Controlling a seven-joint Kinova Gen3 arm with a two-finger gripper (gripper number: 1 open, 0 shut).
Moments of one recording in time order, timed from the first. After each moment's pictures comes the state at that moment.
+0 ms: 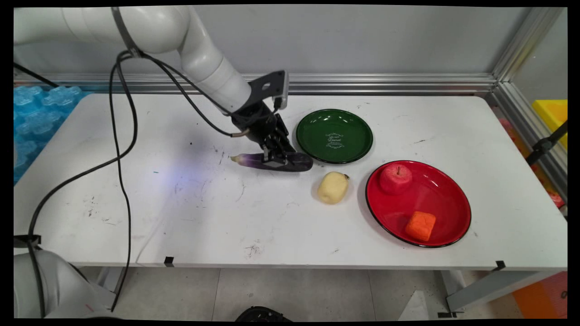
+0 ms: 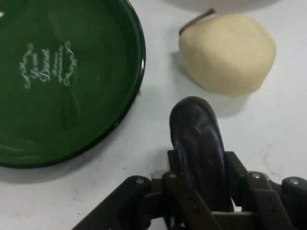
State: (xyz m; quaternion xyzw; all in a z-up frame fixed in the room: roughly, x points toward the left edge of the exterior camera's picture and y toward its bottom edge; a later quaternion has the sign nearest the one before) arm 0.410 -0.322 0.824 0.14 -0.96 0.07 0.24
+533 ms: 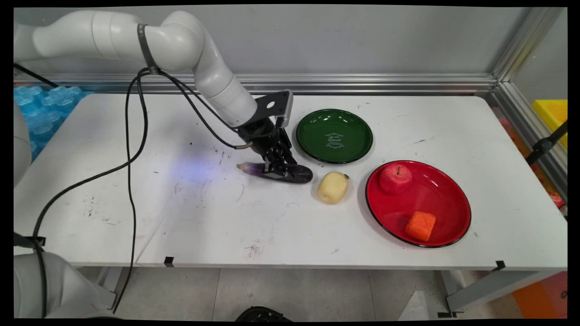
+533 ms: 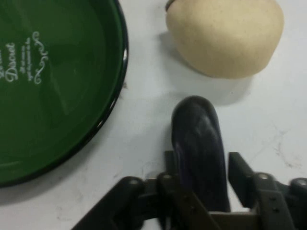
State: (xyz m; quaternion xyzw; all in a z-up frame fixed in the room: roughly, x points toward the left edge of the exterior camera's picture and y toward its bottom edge) arm 0.409 -0.337 0.782 0.10 -0.96 0.06 0.24
